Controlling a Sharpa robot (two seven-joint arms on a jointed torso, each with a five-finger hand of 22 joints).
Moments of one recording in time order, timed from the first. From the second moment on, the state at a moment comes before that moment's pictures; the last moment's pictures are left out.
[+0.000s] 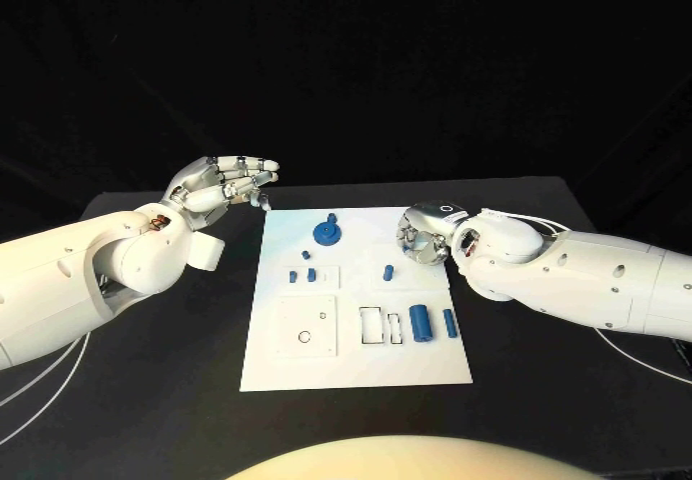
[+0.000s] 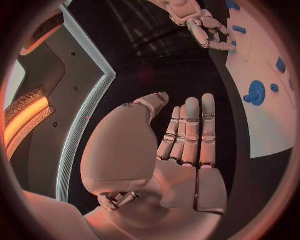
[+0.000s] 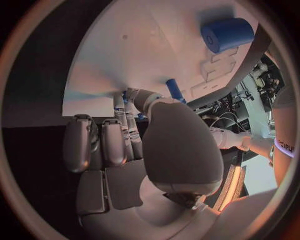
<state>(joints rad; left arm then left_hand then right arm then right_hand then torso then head) 1.19 -0.89 0.00 1.42 -0.14 -0.07 0.39 1.40 -0.21 0.48 0.15 0.25 0.82 0.20 0.23 0.33 0.73 0.14 0.66 0.25 0.97 0.07 1.14 0.50 0.17 0.83 0.18 0.85 0.71 1.20 -0.76 -0.15 1.41 -1.64 -0.29 -0.22 1.41 -0.24 0.58 0.09 0.20 1.05 0.13 0.30 0.28 1.27 0.06 0.09 0.08 1.46 -0.01 1.32 1.19 0.08 1.44 0.08 1.30 1.31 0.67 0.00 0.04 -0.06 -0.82</state>
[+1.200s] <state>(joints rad) 1.19 -0.89 0.00 1.42 -0.15 -0.05 0.38 1.40 -0.21 0.48 0.14 0.25 0.82 0.20 0.23 0.33 0.73 0.14 0.66 0.24 0.97 0.08 1.14 0.50 0.17 0.83 0.18 0.86 0.72 1.19 -0.78 -0.15 1.47 -1.69 -0.35 -0.26 1.41 -0.21 0.64 0.03 0.21 1.08 0.12 0.31 0.31 1.30 0.07 0.08 0.08 1.46 -0.02 1.34 1.18 0.07 1.46 0.08 1.35 1.31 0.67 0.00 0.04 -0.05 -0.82</state>
